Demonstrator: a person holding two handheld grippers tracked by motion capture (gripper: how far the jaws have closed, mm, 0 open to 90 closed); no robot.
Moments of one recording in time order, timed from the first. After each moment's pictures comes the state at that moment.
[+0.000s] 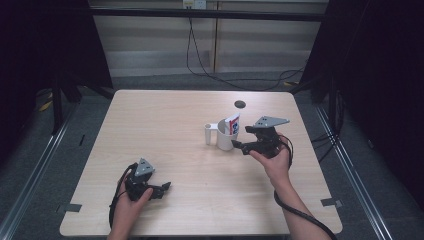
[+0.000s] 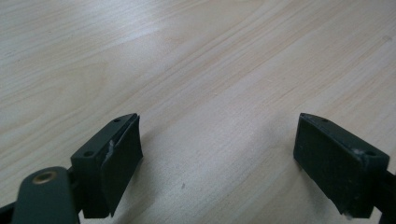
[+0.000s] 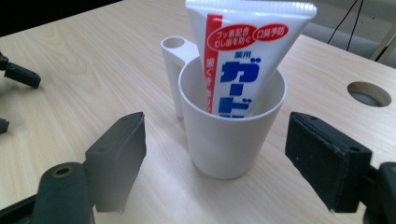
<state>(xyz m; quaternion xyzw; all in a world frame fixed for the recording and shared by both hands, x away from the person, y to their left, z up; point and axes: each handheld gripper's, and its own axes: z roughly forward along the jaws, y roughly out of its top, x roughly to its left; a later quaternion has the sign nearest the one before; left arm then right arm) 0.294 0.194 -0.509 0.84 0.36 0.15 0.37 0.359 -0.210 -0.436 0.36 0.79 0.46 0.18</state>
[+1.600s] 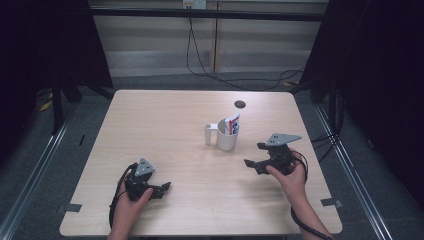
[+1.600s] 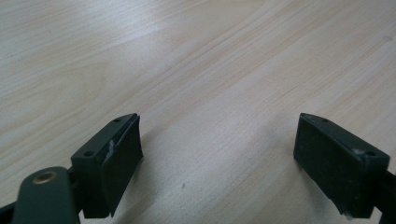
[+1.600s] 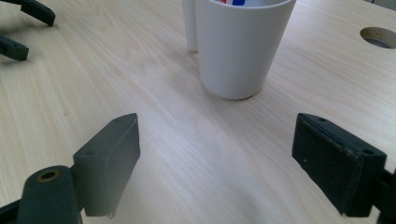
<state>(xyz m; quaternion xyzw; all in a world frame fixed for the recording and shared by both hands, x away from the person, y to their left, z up) 0.294 0.193 -0.509 0.84 0.36 0.15 0.37 0.320 -0.244 -0.461 0.35 0.82 0.43 0.16</state>
